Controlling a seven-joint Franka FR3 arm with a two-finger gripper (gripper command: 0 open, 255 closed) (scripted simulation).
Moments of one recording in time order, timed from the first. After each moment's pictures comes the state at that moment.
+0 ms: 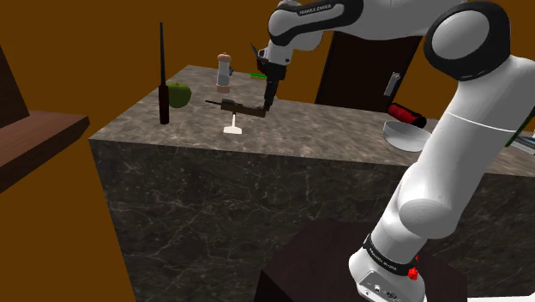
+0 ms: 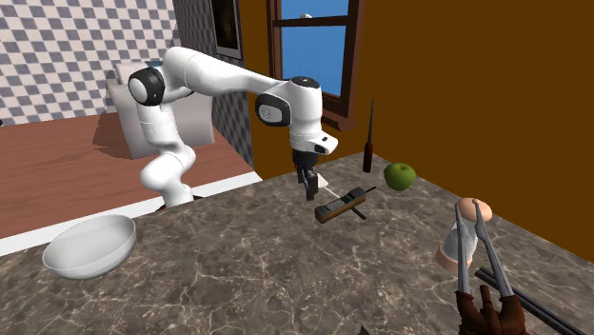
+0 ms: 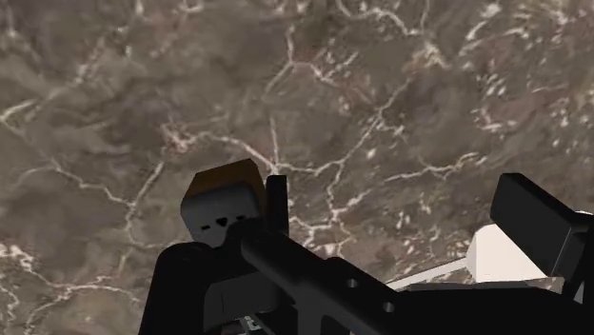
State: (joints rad) arm 0.10 0.00 -0.21 -1.86 0.09 1.85 -0.70
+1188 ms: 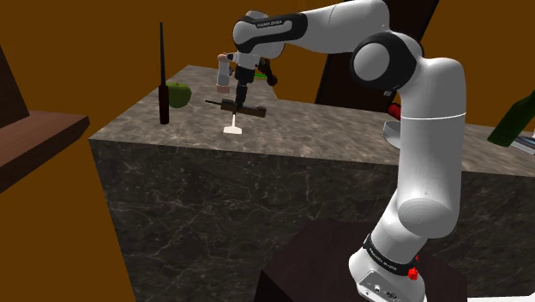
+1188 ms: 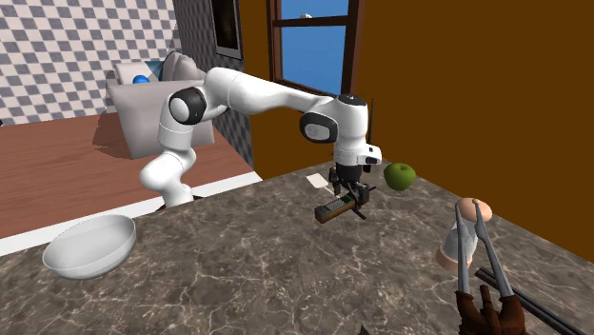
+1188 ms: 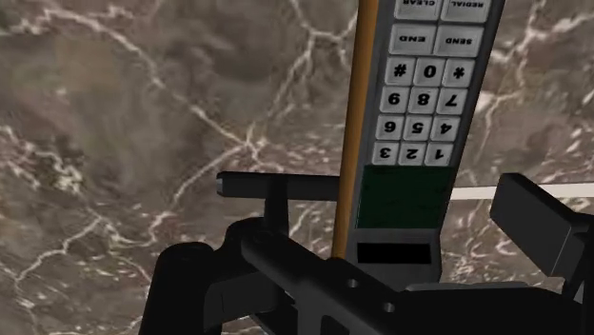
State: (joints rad) arm 0.08 0.40 -0.16 -1.43 0.19 1.86 -1.00
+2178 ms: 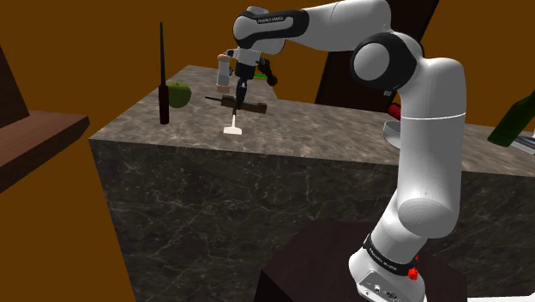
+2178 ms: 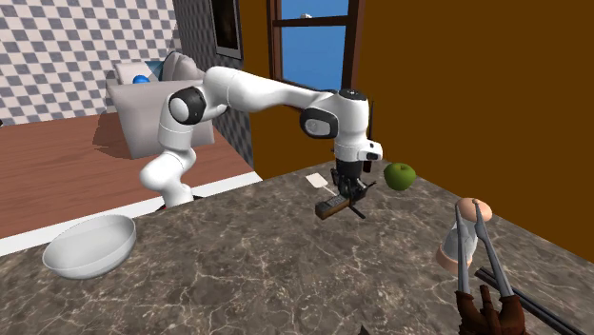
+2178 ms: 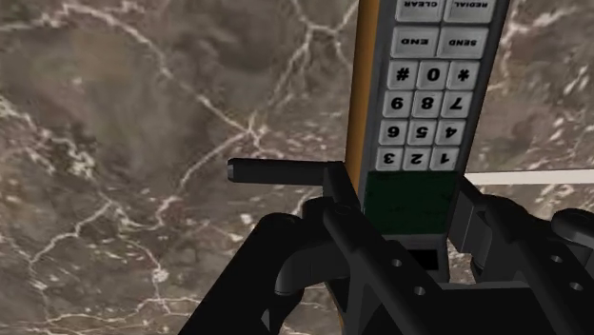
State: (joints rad) arm 0.08 0.40 -0.16 -1.40 0.19 1.83 -1.00
